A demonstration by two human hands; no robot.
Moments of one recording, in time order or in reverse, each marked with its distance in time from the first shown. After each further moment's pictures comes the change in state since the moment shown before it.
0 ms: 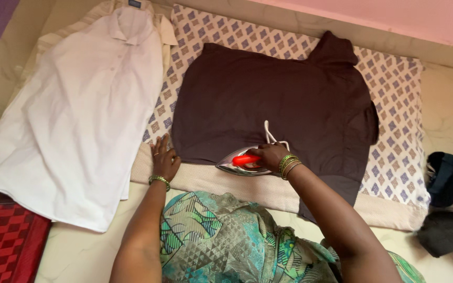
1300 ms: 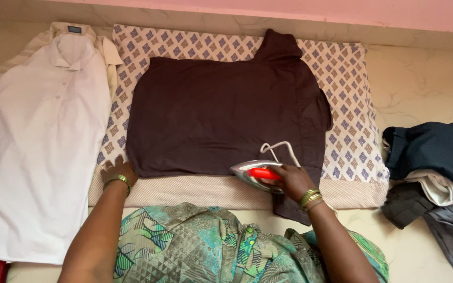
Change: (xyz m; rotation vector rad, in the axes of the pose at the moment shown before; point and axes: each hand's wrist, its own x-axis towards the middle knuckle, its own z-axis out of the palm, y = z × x) left_hand 0.066 0.085 -0.067 0.523 -0.745 -0.538; right_hand -0.185 0.087 0.059 0.229 0.291 0.344
